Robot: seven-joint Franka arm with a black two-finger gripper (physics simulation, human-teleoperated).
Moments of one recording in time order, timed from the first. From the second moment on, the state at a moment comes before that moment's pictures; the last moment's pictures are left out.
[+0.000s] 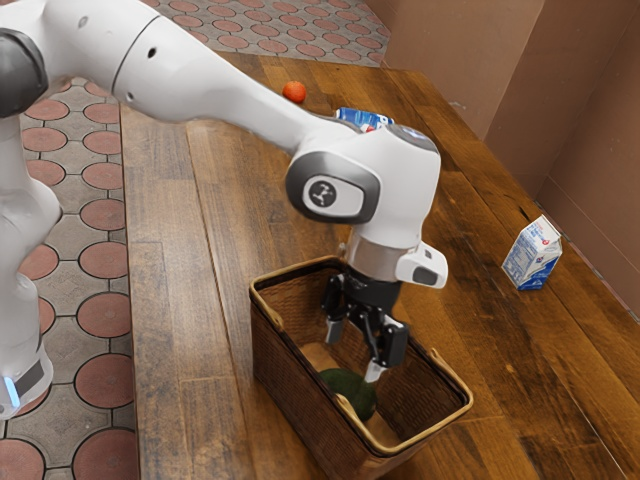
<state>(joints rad) -0.48 -0.02 0.00 -1.91 -0.21 1.95 -0.72</state>
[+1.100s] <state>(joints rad) -0.62 0.01 0.07 -1.92 -0.18 1.96 -0.70</state>
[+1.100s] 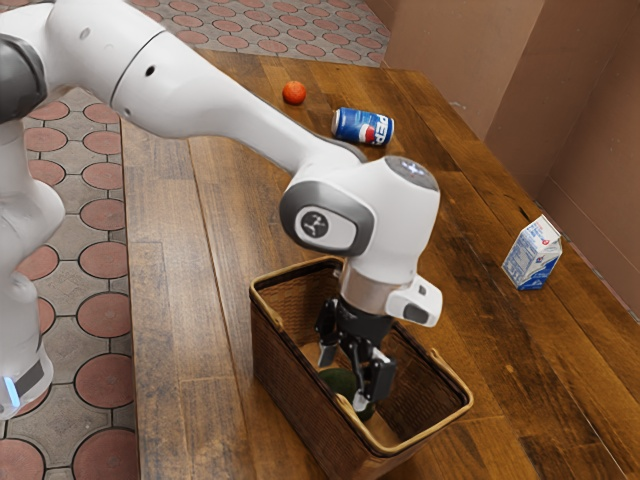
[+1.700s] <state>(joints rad) -0.53 0.04 0.08 -1.92 -0.17 1.96 -0.66</state>
